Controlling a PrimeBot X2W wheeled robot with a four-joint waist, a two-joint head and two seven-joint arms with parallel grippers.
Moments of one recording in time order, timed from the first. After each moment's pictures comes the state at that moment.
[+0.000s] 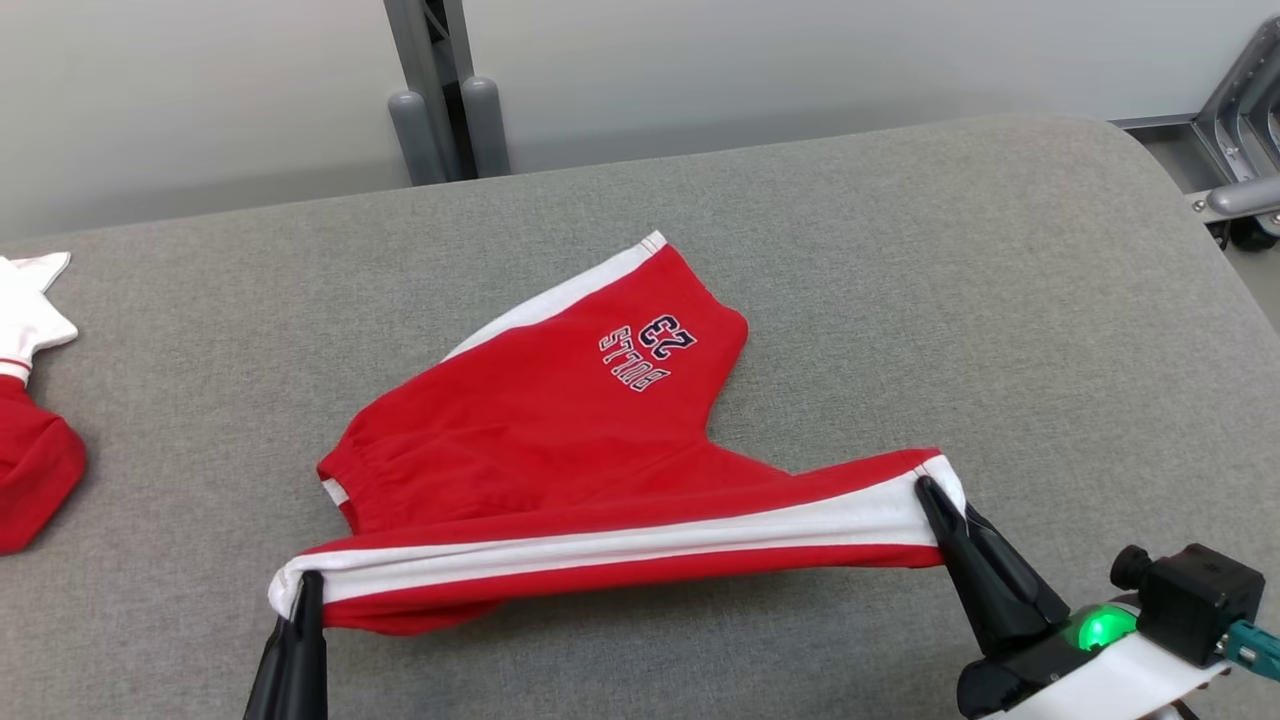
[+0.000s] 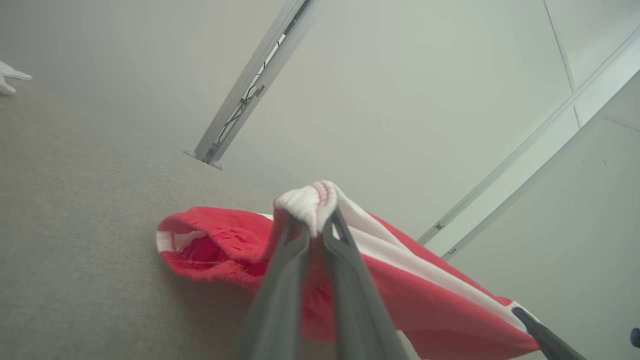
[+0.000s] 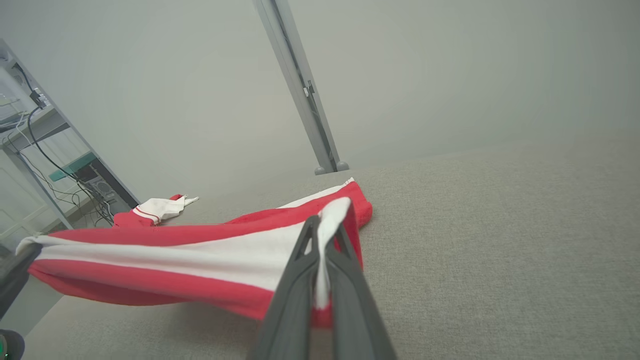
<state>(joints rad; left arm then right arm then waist) 0.36 0.12 -0.09 -0.32 -0.77 -0.13 -0.26 0.09 -0.10 0.19 -0.26 0.46 0.13 0.07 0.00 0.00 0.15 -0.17</state>
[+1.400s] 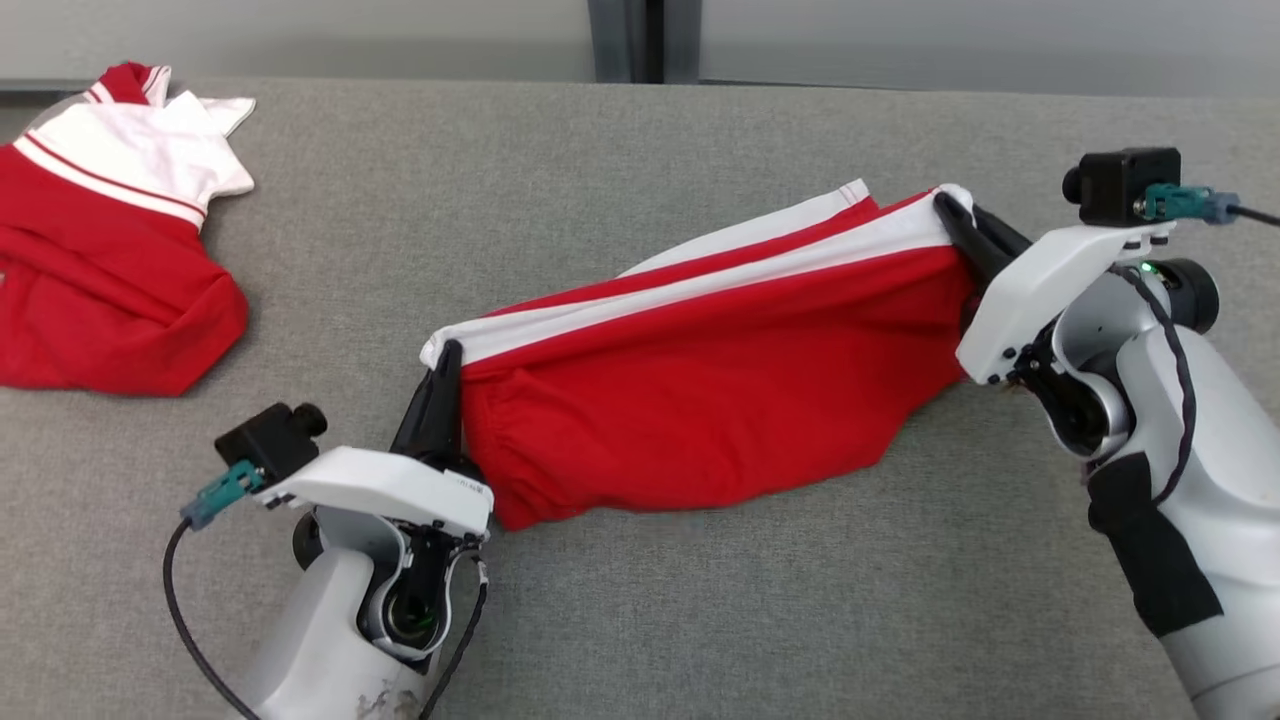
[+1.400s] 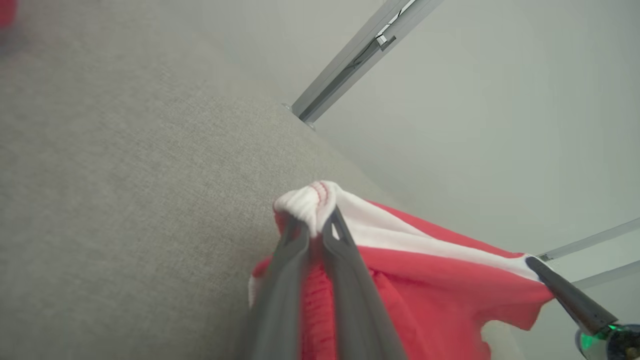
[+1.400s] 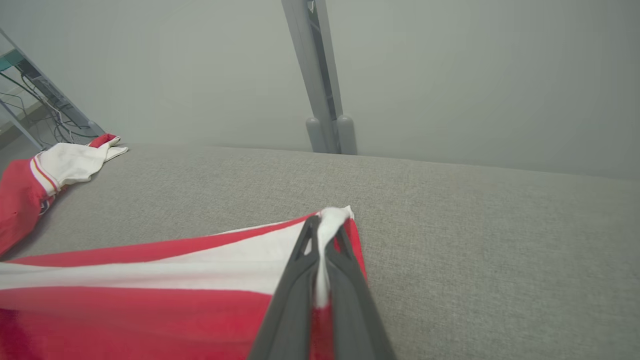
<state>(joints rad) -0.39 0.05 -0.29 0.51 -0.99 -0.04 -0.19 -0.75 -0.17 0.29 0.63 0.50 0.13 0.16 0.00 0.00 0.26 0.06</state>
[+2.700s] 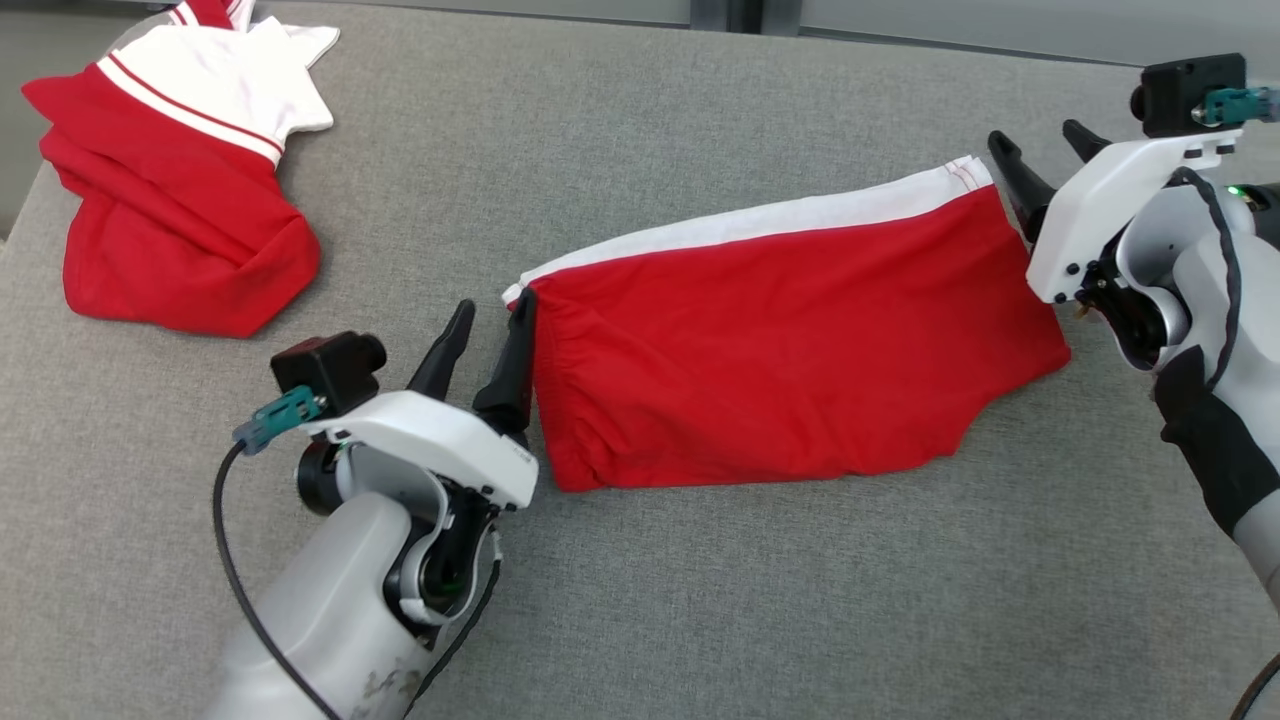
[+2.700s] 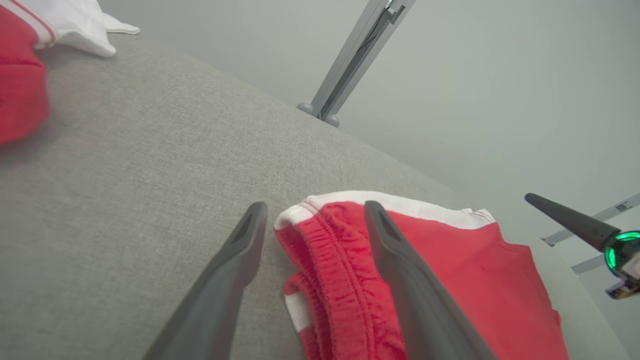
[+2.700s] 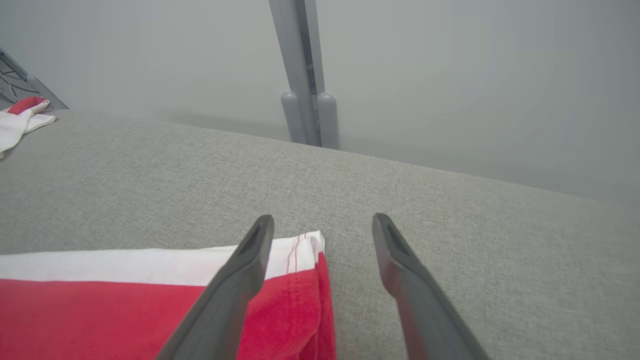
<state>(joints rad) -0.54 0.15 -0.58 0.46 -1.01 0.11 -0.19 -1.09 -0.25 0.60 1.10 0.66 0.13 0.03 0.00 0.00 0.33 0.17</state>
